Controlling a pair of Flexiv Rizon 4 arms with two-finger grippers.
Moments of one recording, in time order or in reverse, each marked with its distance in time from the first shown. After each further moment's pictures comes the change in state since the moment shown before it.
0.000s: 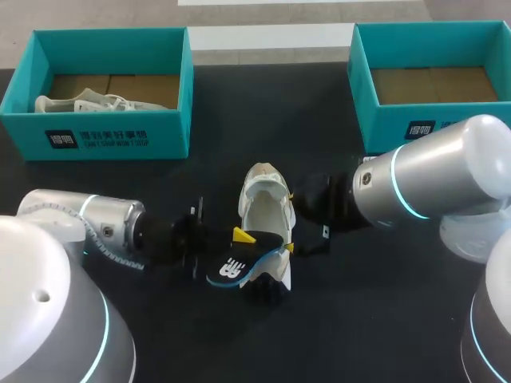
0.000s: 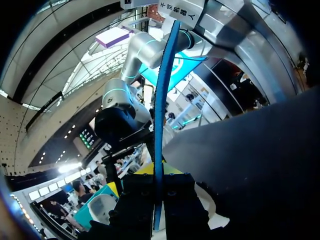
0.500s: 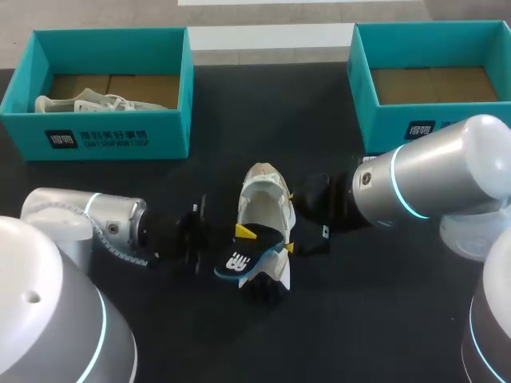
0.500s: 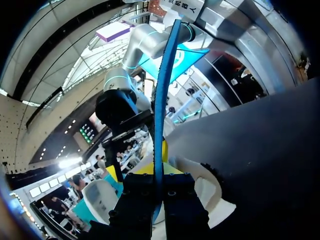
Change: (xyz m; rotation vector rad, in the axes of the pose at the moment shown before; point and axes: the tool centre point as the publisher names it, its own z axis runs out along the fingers) left arm -0.003 0.031 -0.003 -0.052 -0.002 -0.006; right arm 0.000 0.000 0.000 0.000 0.000 0.000
